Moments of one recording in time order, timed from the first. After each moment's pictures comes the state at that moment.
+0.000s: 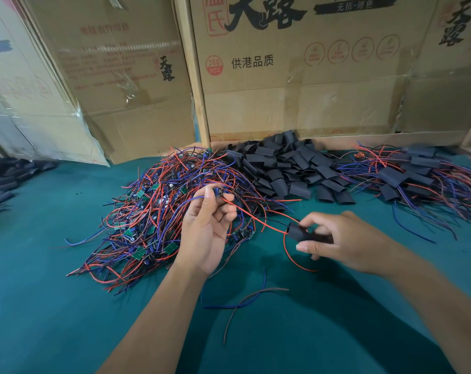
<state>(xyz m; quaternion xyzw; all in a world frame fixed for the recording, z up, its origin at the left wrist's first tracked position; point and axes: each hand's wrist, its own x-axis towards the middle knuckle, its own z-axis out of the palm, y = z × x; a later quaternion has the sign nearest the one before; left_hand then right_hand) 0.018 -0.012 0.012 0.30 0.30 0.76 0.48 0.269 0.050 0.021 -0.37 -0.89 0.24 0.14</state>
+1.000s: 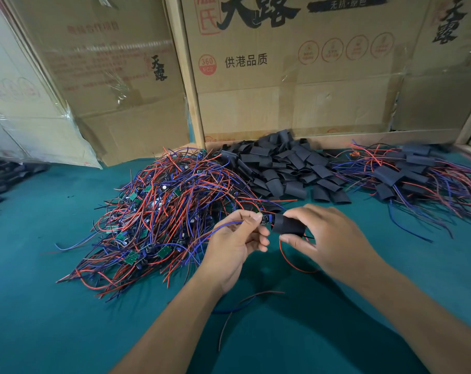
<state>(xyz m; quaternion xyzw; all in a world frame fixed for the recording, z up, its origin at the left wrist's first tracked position) 0.057 -0.011 -0.007 0.38 0.42 0.64 0.52 0.243 0.032 0.013 -0.38 -0.88 0.01 0.28</state>
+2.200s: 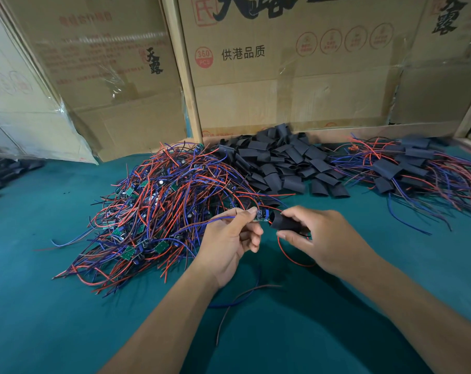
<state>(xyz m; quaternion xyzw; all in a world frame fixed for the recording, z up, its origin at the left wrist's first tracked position) 0.052 -0.012 -0.004 0.36 0.43 0.62 0.55 0.242 0.038 -0.002 -0.36 -0.86 0.14 0.32</state>
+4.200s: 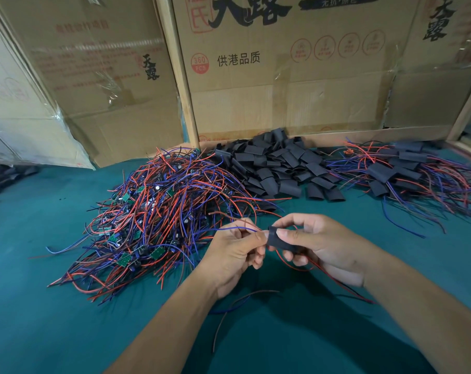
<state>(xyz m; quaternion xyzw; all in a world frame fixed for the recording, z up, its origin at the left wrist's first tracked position) 0.061 -0.018 -0.007 0.41 0.44 0.56 0.57 0.238 0.031 0.015 -0.32 -0.56 0.71 0.28</state>
